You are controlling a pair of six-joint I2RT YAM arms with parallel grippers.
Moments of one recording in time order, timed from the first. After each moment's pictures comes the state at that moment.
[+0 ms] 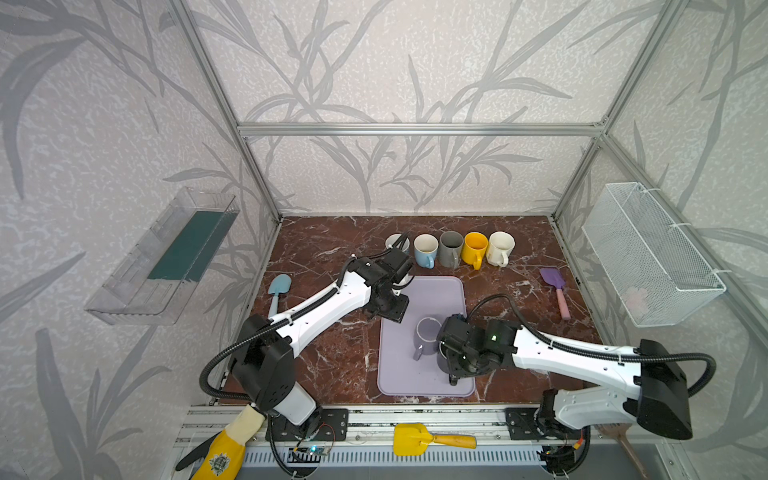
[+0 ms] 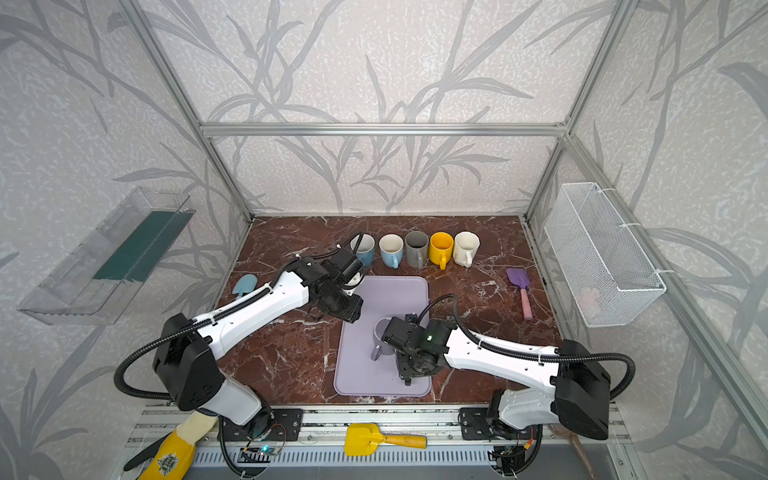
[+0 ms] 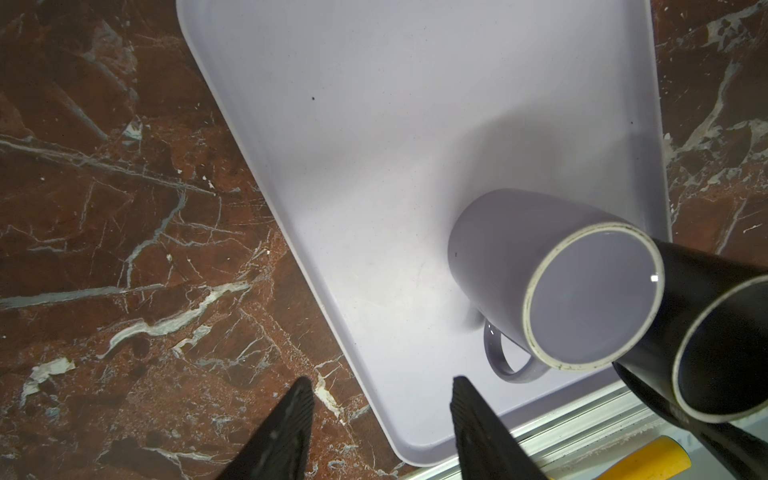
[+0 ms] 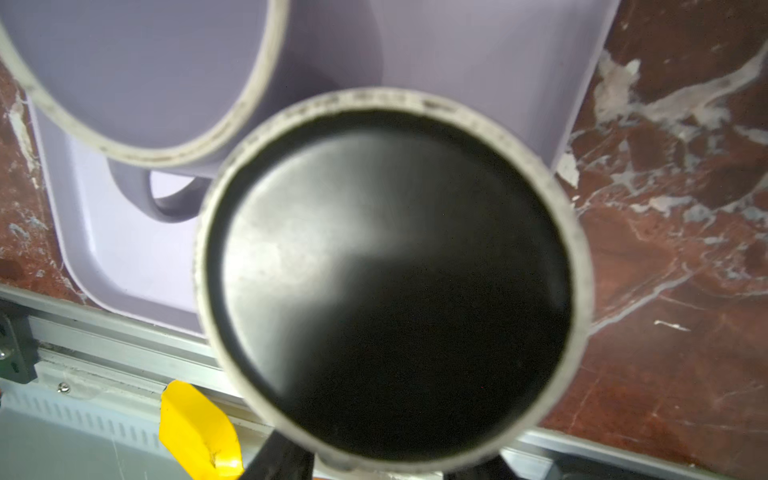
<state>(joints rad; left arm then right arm) -0.69 1.57 1.31 -1.06 0.04 -0.29 1.07 1.33 0.91 -0.93 0.02 0.93</state>
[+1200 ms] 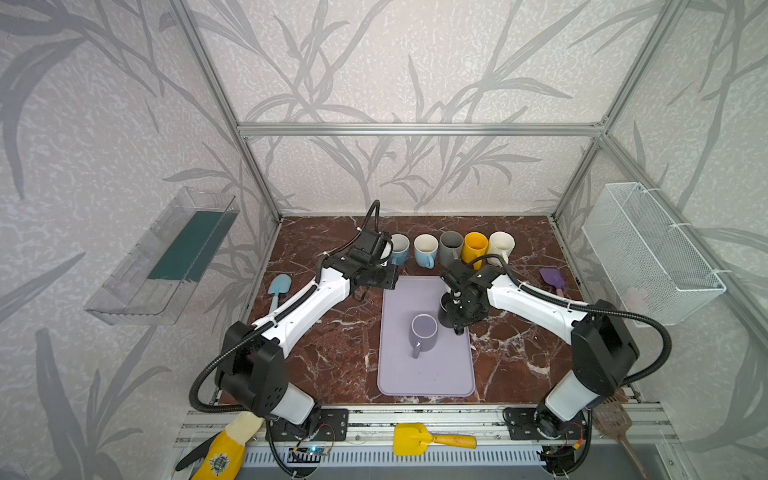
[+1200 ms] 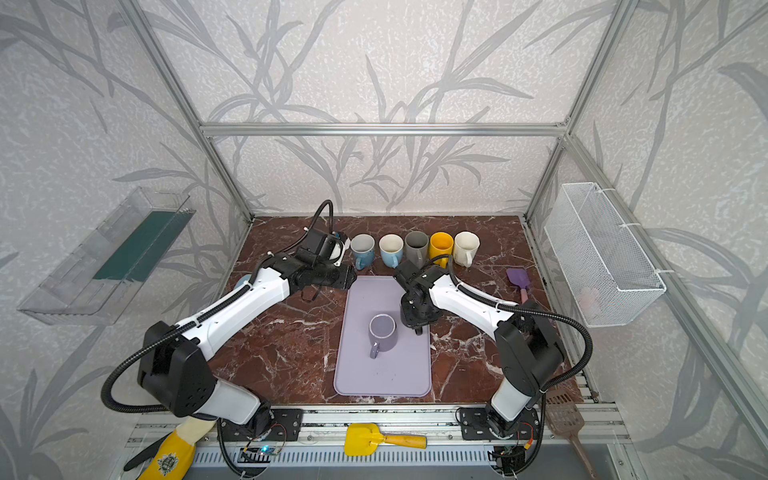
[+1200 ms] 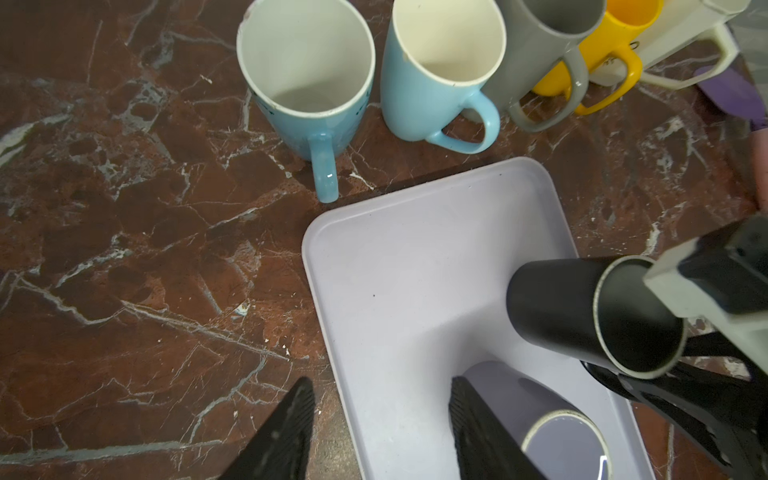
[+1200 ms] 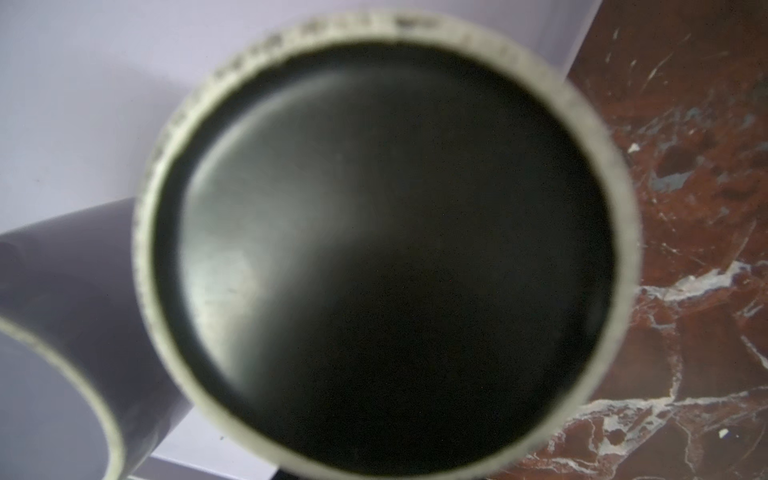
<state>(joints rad) -0.49 1.49 1.23 -0.65 0.07 -0.24 0.68 1.66 1.20 -0.97 0.00 0.39</state>
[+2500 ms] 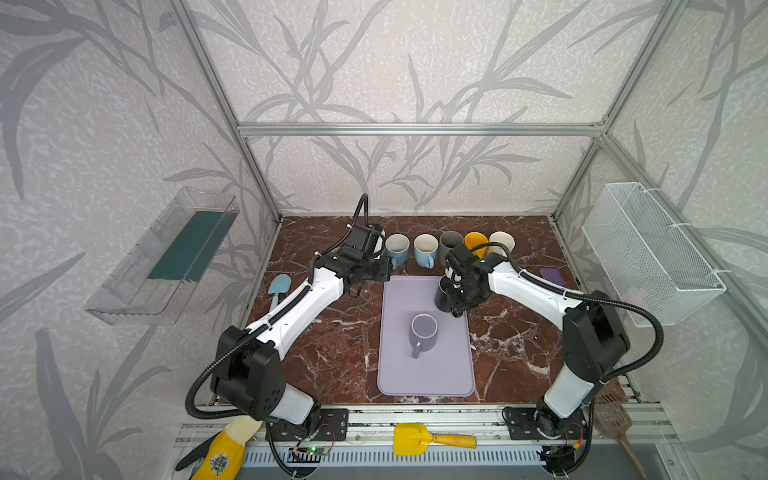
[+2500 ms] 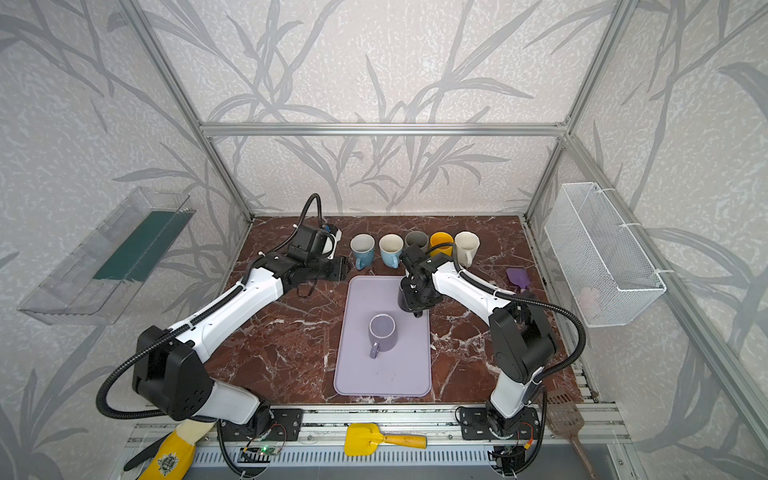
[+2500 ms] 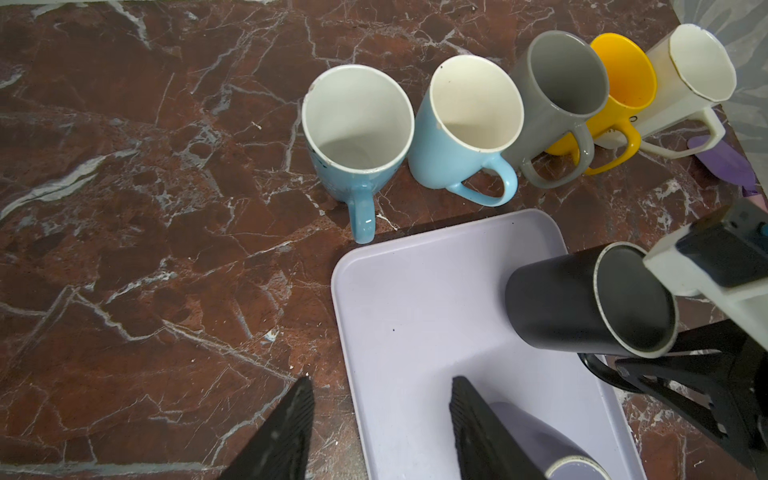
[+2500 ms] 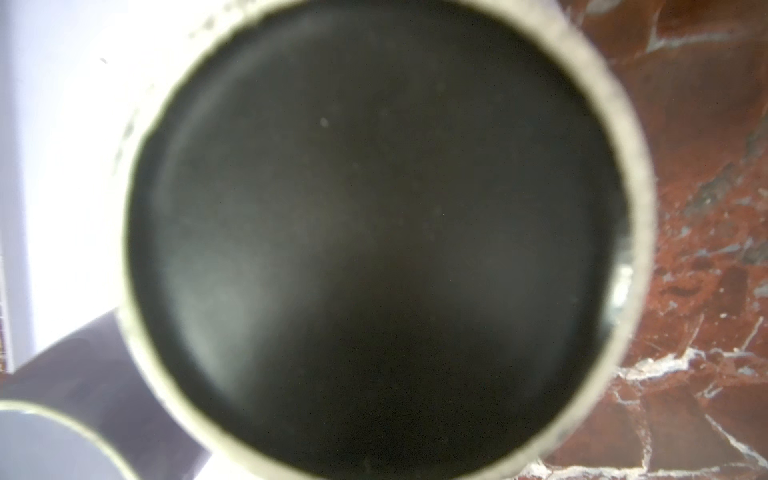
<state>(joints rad) -0.44 1.48 1.24 -0.59 0.03 -0.26 0.58 1.73 1.31 -0.92 -0.06 0.30</state>
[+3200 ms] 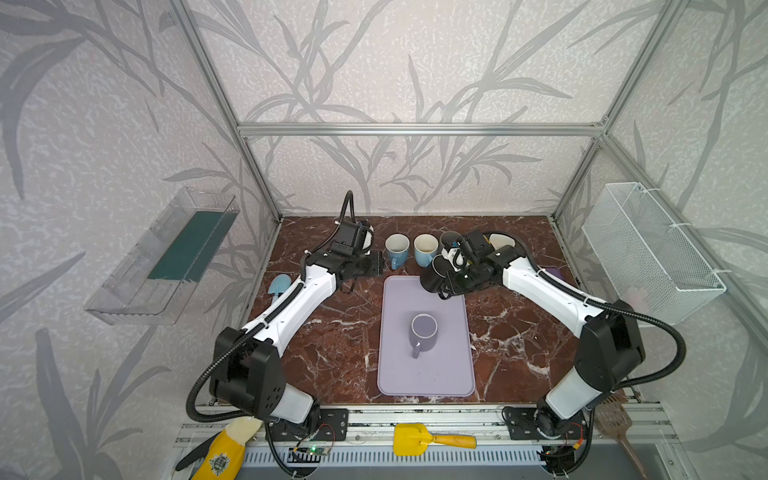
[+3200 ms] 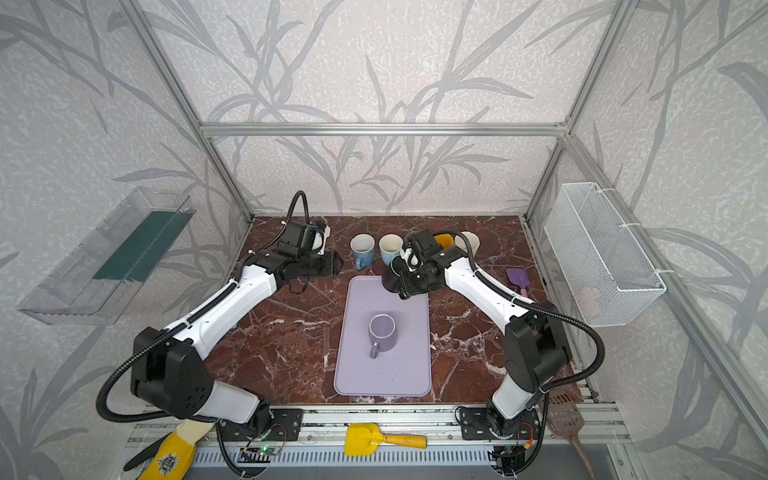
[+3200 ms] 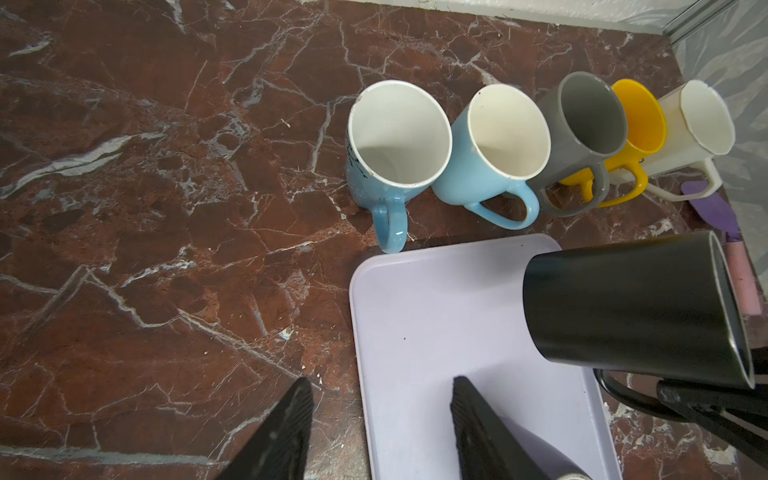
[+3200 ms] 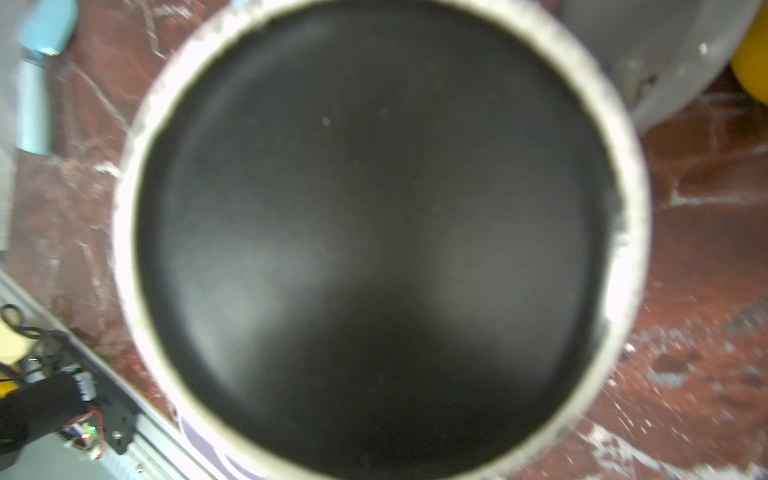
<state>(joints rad) -0.34 1.48 1.23 -0.58 0.11 -0.31 0.52 1.65 1.34 -0.76 -0.29 0.27</state>
